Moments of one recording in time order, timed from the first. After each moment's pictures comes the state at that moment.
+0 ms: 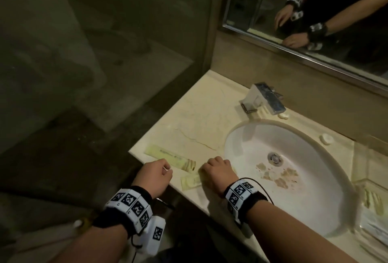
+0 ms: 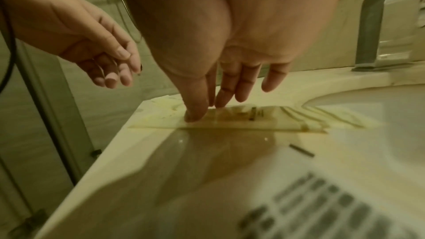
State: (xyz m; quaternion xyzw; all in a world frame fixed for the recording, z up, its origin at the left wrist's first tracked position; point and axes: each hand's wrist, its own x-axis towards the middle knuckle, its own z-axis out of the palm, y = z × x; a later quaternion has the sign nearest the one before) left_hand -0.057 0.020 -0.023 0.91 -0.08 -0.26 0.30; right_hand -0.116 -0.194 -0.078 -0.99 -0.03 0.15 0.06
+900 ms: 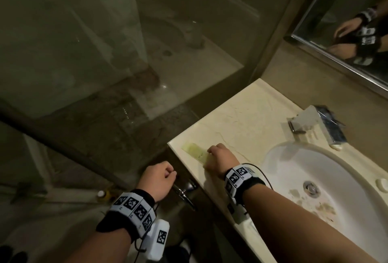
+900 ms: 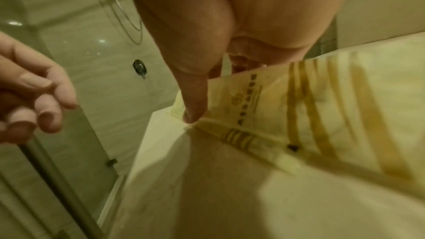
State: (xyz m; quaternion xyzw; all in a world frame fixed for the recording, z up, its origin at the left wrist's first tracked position) left_hand -0.058 0.101 -0.027 0.92 0.03 -0.21 0.34; right_hand -0.016 -0.117 -0.072 -0.96 0.03 0.20 0.20
